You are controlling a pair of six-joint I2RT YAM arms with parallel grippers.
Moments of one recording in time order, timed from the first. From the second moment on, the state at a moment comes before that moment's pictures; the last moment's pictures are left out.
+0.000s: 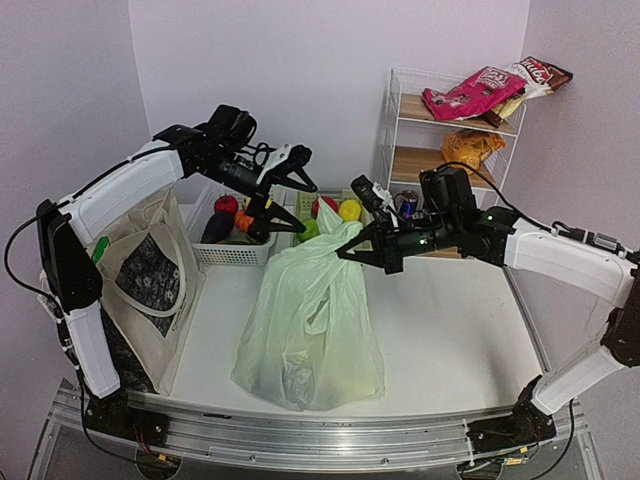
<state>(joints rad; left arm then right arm) -0.62 1.83 1.95 -0.87 0.87 0.87 0.75 1.45 1.21 -0.23 -0.68 -0.01</state>
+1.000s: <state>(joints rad) -0.78 1.90 2.03 -0.97 0.89 0.98 0.75 1.45 1.24 -0.26 -0.64 -0.04</state>
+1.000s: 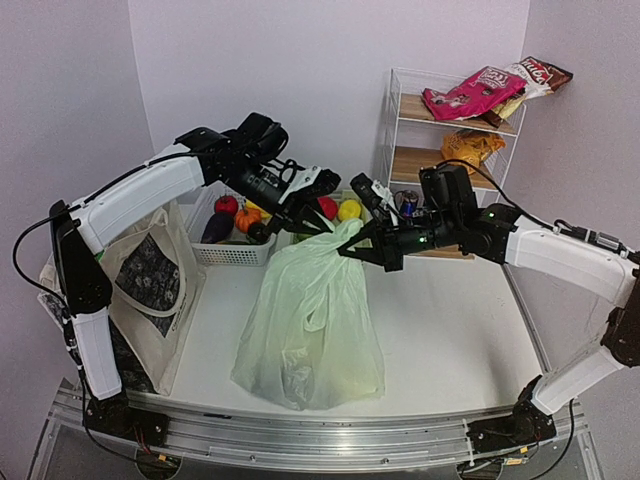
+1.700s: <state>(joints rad) -0.88 1.85 2.00 -0.96 0.59 0.70 0.75 1.46 1.21 -0.26 -0.50 0.23</state>
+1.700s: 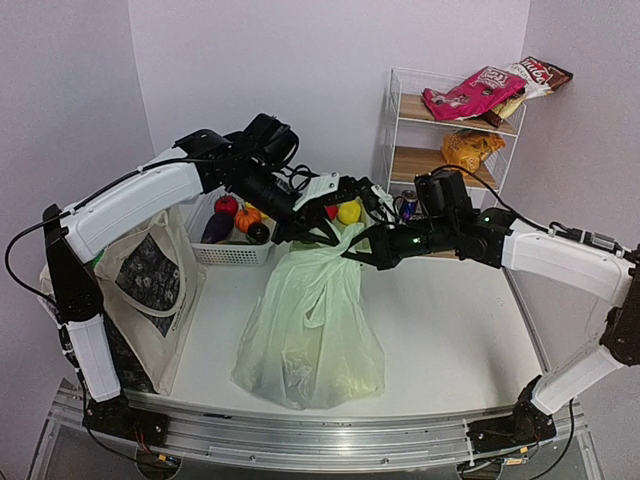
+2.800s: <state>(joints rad) -0.96 1.66 1.66 -0.79 0.43 0.59 0.79 1.51 1.00 0.21 -0.46 -0.19</state>
